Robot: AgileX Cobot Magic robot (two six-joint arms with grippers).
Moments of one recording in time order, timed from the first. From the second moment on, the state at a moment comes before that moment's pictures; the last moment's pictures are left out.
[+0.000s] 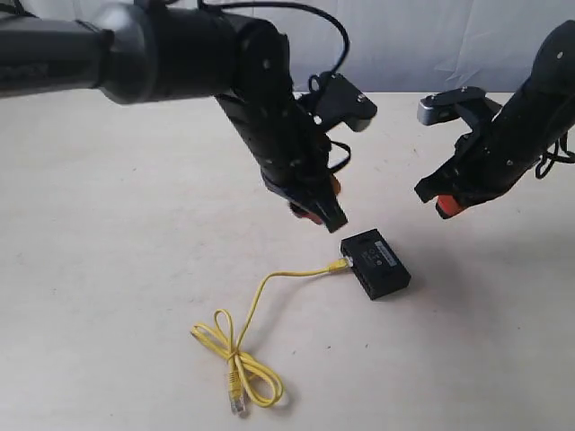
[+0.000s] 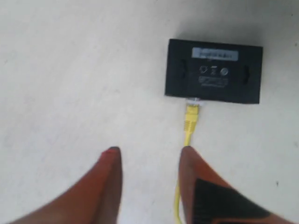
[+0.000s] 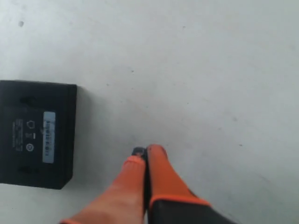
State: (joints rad) left arm -0.73 1.98 -1.54 -0.17 0.83 0.43; right arm 0.13 1.83 -1.14 0.32 0.79 -0.55
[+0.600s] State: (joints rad) left arm -0.33 1.62 -1.29 -0.05 0.94 0.29; right arm 0.10 1.59 -1.14 -0.01 0.93 -0.24
